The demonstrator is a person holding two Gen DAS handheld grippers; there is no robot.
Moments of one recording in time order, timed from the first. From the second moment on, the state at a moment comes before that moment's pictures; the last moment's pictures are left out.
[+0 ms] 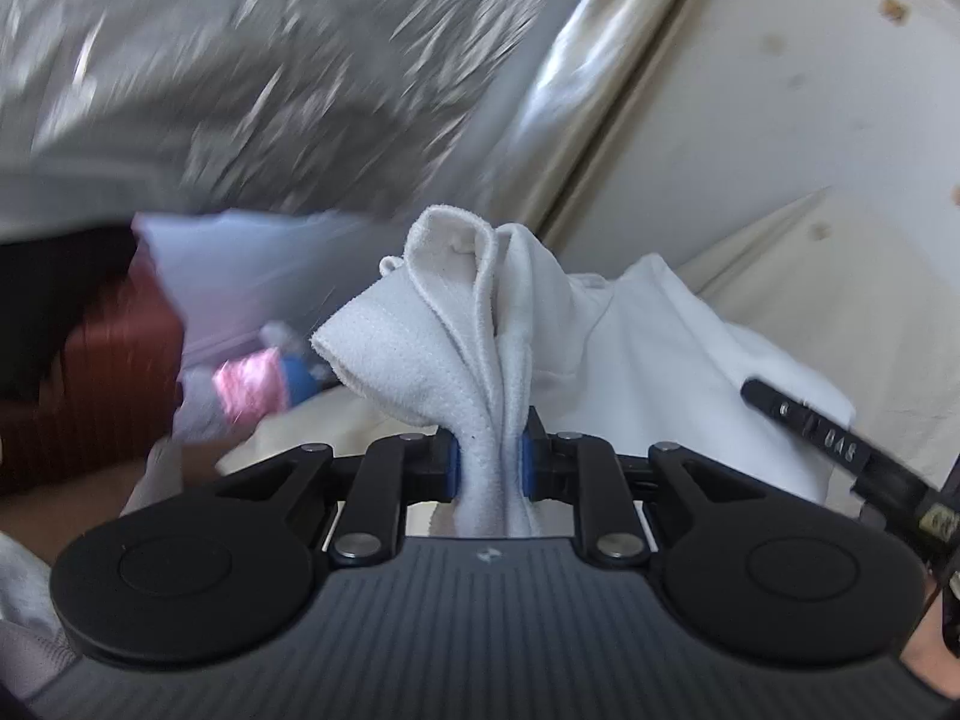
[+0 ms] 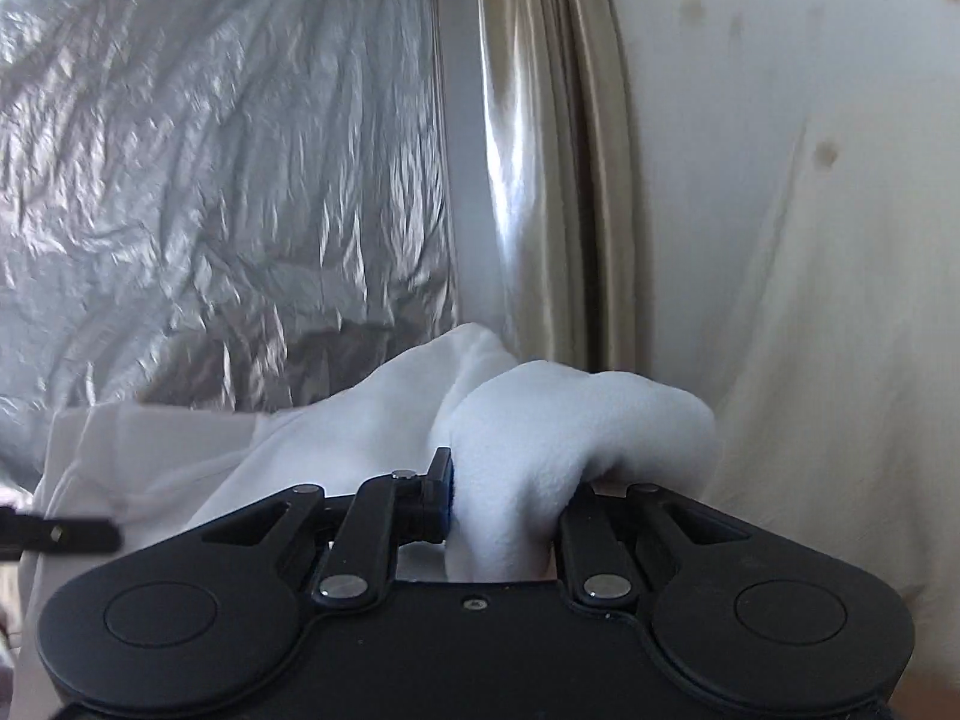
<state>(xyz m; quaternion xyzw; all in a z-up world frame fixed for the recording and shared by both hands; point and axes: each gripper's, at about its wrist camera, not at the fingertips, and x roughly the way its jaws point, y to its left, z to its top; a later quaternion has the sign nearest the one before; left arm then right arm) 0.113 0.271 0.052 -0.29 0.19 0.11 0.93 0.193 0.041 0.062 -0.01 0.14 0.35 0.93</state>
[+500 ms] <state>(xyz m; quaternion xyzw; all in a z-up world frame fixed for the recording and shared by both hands) 0.133 0.313 -0.029 -0.35 0.25 0.18 0.88 0.247 0.067 -0.069 -0.02 0.25 0.20 0.95</state>
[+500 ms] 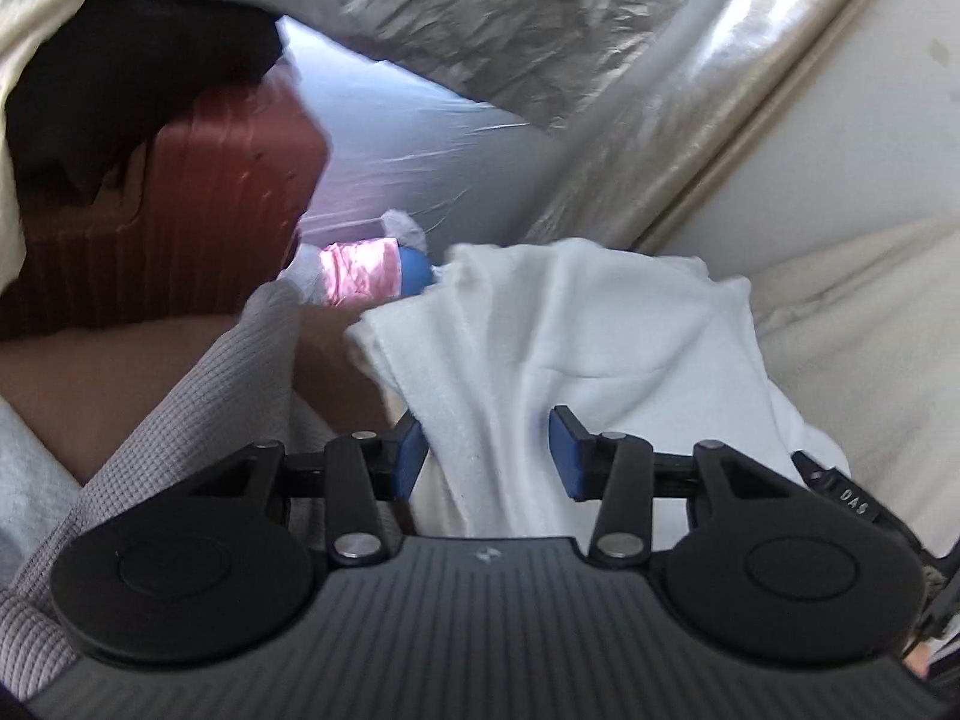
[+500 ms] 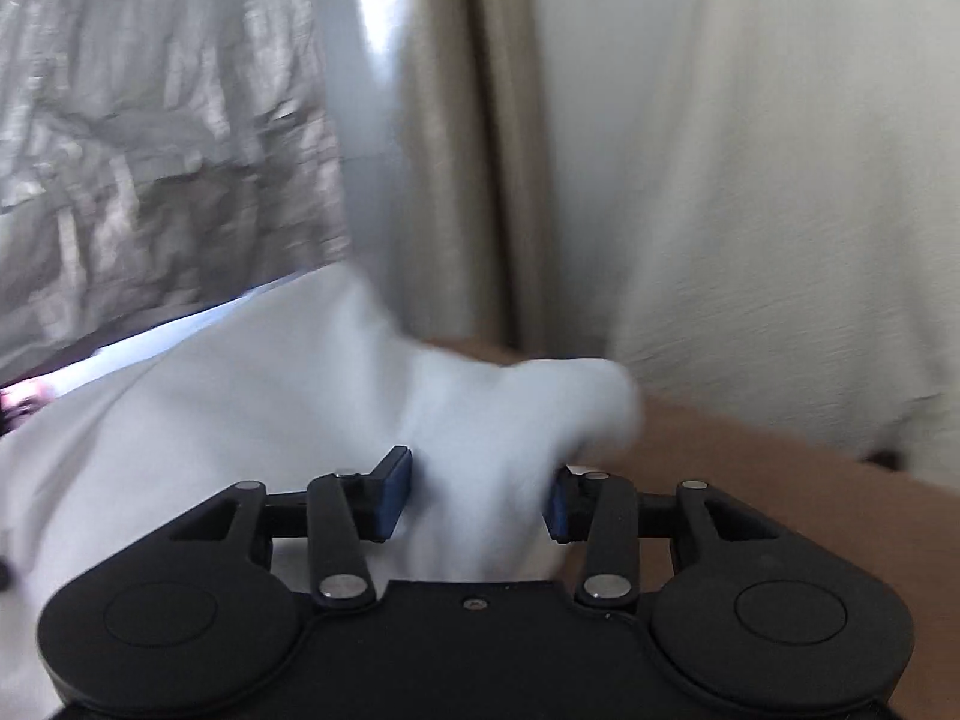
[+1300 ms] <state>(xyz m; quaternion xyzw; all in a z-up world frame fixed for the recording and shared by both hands) 0.142 0.261 -0.007 -0.25 0.28 0.15 0.91 0.164 0.074 -0.090 -0.05 0.24 0.30 0.92</state>
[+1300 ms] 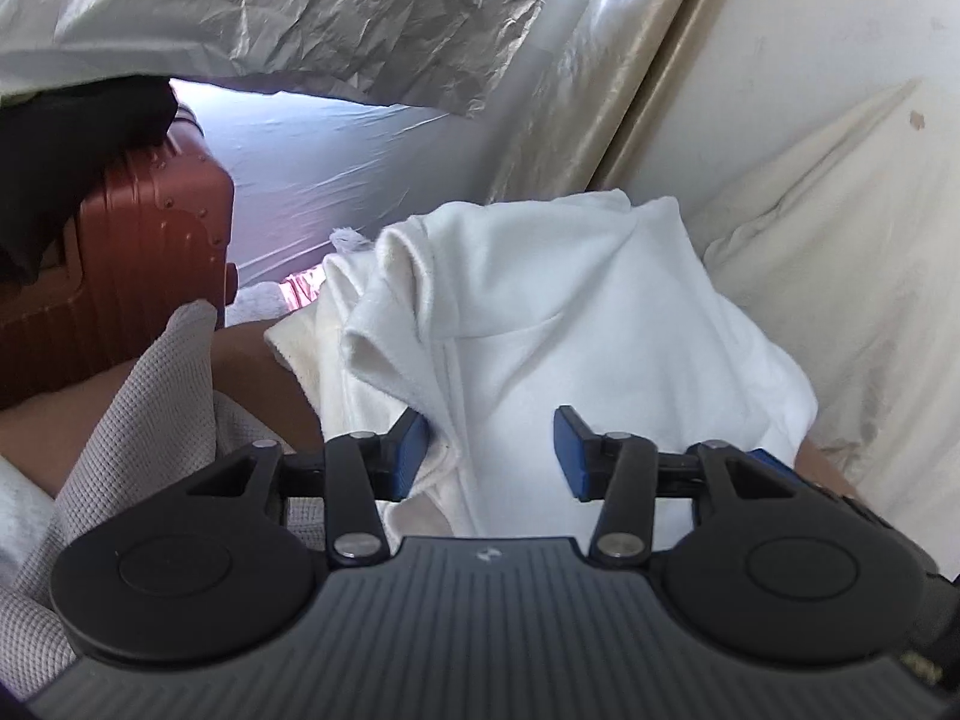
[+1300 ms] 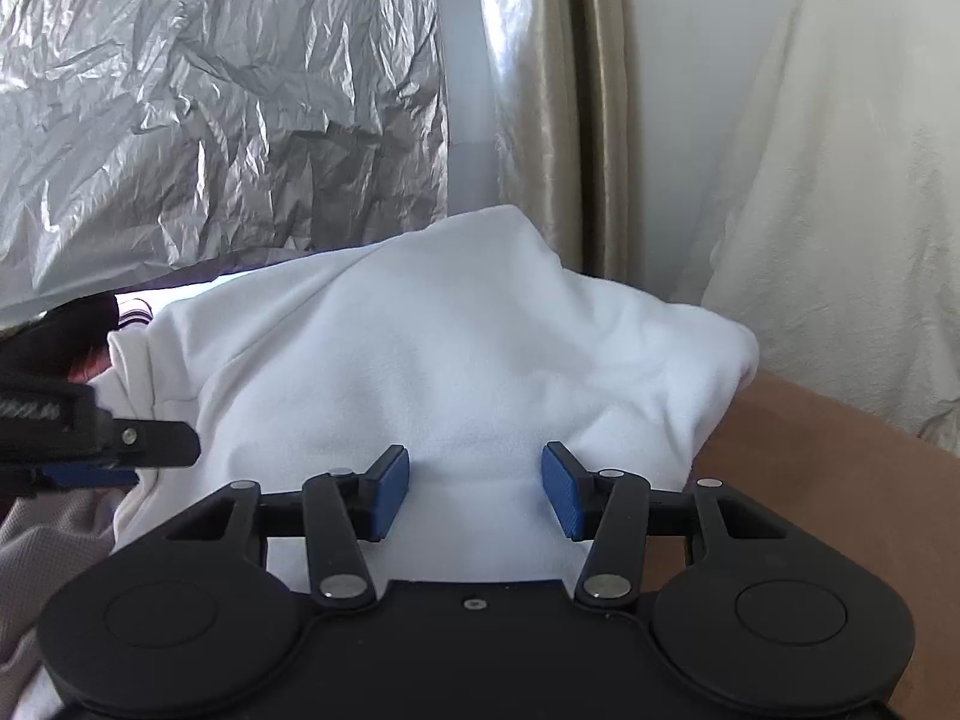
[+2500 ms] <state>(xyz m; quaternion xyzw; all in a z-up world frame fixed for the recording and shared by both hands) 0.054 0.153 0.061 -0.20 0.31 0.16 0.92 0.037 -0.051 0.001 -0.05 0.31 0.25 0.92</state>
